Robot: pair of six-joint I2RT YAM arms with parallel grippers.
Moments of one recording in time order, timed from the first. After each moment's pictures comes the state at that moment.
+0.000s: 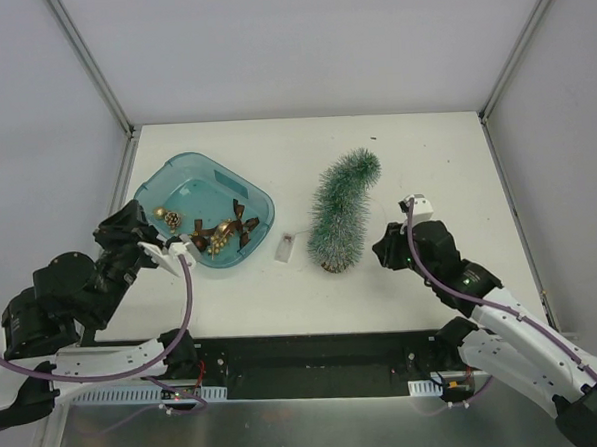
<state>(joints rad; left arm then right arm) -1.16 0.49 1.23 -0.91 -0.85 1.20 0.64 0.71 0.53 -0.35 0.14 0.43</state>
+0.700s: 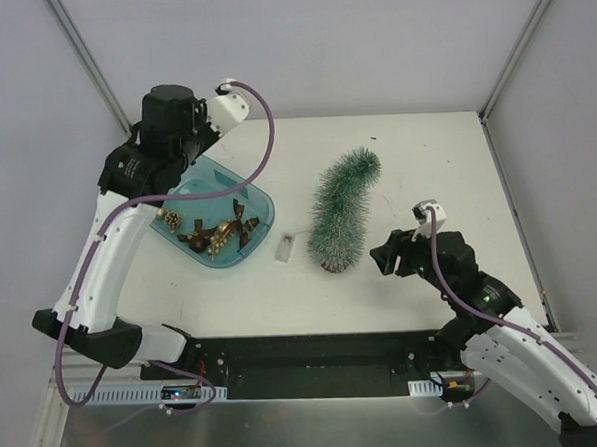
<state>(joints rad) -0.50 1.34 1.83 -0.92 -0.35 0.76 0.65 0.54 0.52 -0.41 0.09 0.43</state>
